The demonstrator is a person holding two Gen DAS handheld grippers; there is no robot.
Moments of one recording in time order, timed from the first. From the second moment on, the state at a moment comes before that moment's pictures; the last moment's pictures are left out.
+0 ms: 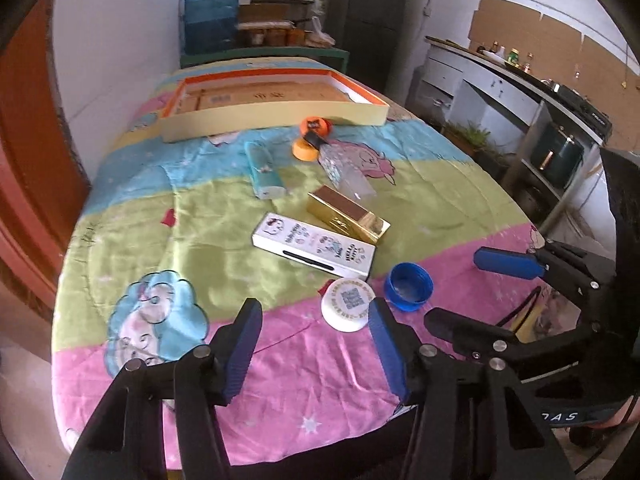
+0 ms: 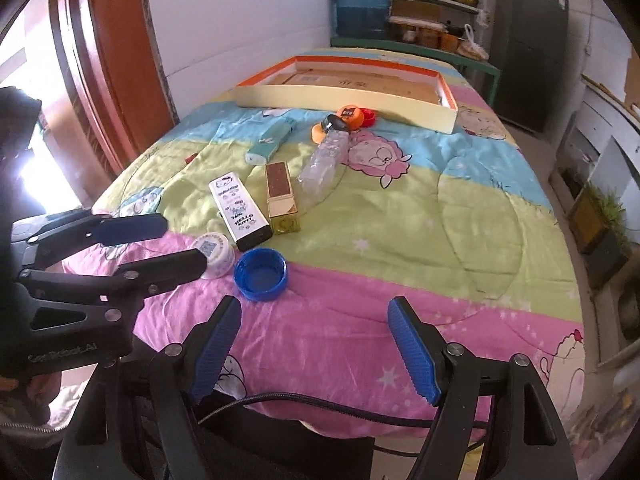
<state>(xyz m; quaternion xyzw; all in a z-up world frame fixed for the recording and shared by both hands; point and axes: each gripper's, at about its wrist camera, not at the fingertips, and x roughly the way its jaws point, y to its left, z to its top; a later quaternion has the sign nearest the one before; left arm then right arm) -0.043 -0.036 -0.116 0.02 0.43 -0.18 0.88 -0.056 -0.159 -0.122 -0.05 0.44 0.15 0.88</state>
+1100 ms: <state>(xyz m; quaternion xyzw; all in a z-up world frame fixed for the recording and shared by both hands) -0.037 -0.031 -0.107 0.02 0.40 -0.22 0.89 -0.039 -0.134 -0.113 -0.06 0.41 0.20 0.89</state>
